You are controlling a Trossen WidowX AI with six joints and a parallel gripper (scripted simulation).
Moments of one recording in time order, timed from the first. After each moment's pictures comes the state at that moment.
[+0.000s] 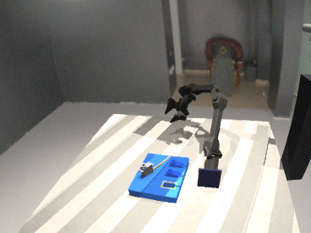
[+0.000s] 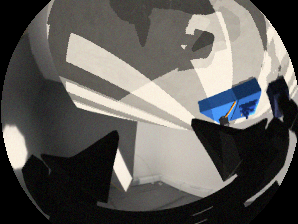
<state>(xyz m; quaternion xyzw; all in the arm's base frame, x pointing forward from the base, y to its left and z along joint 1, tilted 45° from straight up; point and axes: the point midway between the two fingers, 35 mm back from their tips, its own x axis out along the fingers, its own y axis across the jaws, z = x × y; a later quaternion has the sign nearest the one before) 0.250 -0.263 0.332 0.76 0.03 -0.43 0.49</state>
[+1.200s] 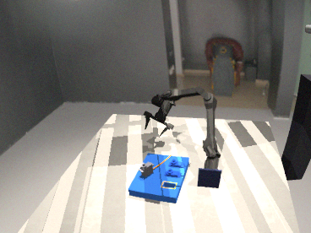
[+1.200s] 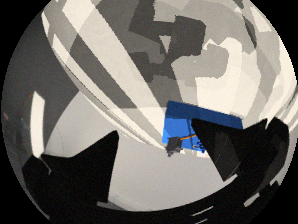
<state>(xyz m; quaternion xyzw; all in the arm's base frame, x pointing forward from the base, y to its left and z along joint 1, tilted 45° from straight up) 0.332 -0.188 0.213 0.51 0.37 -0.43 0.65</state>
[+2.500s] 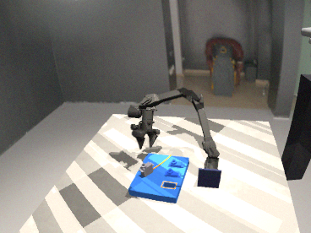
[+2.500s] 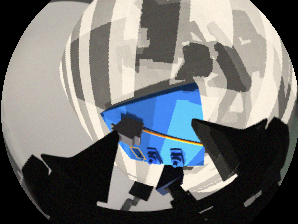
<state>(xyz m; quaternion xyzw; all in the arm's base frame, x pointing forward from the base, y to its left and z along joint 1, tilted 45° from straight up) 0.354 -0.077 0.110 0.05 0.67 -0.26 0.69</state>
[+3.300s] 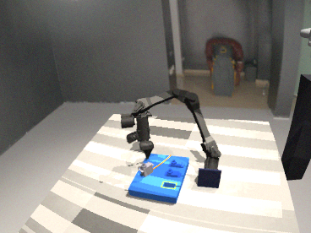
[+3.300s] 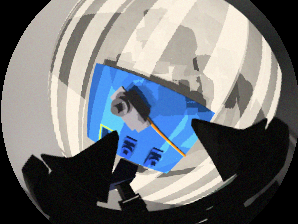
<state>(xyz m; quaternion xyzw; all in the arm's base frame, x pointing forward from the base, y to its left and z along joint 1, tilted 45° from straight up) 0.343 -0.014 0.066 -0.28 0.75 -0.08 0.59</state>
